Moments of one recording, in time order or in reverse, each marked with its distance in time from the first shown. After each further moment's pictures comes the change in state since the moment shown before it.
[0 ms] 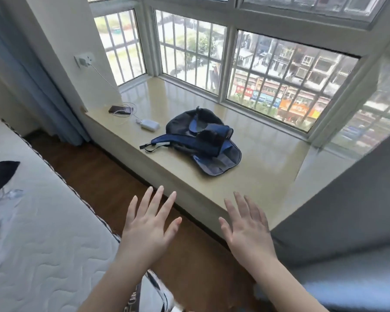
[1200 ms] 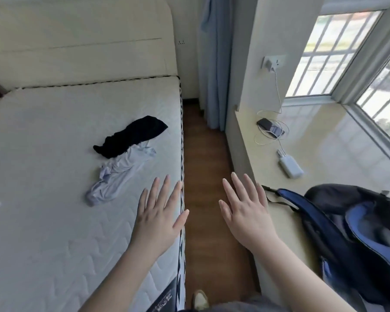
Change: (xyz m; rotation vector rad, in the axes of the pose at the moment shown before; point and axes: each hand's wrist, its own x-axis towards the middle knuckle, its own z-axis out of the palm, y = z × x) left_hand 0.120 -0.233 0.005 0.077 0.043 -0.803; right_hand 0.345 -0.295 0.035 0.014 -0.065 -0.917
